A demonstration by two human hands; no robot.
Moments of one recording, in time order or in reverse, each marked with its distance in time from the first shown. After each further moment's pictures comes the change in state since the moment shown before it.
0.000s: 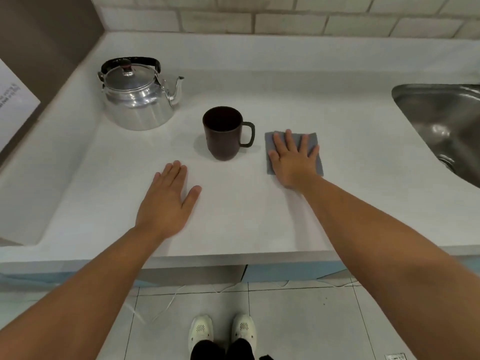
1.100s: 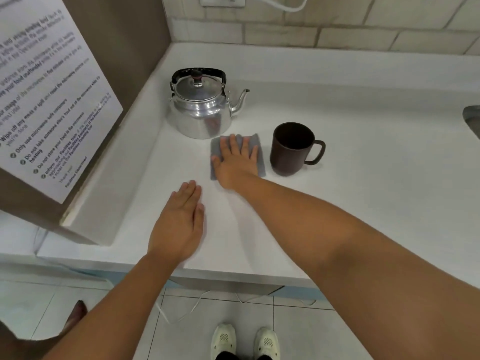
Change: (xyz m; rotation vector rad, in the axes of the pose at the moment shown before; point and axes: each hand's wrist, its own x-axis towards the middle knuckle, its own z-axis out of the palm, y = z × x) left_hand -0.036 -0.079 -0.026 -0.146 0.158 -0.035; right_hand 0.027 -0.252 0.026 0.082 -0.063 -0.240
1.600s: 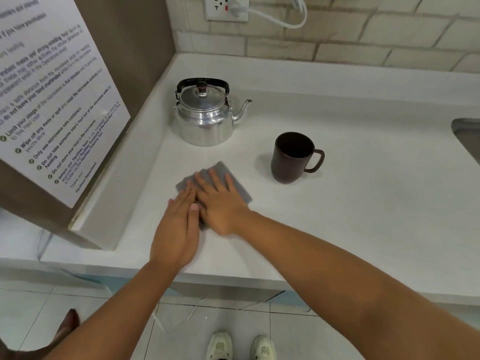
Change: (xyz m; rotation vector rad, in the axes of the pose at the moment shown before) left_hand -0.006 0.000 -0.005 -0.249 0.107 -0.083; right_hand -0.069 -0.018 0.022 -0.055 -0.099 -0.431
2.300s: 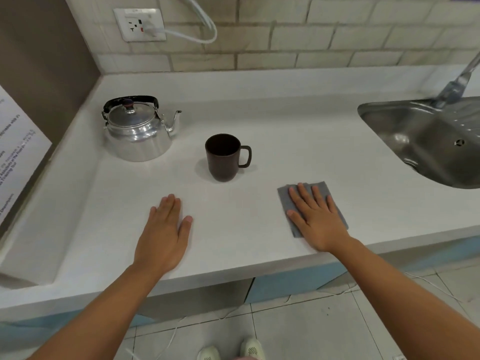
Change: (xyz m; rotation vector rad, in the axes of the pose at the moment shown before) left_hand 0.007 0.041 0.043 0.343 -0.310 0.127; right_hand -0.246 0.172 -0.011 0.040 0.186 0.634
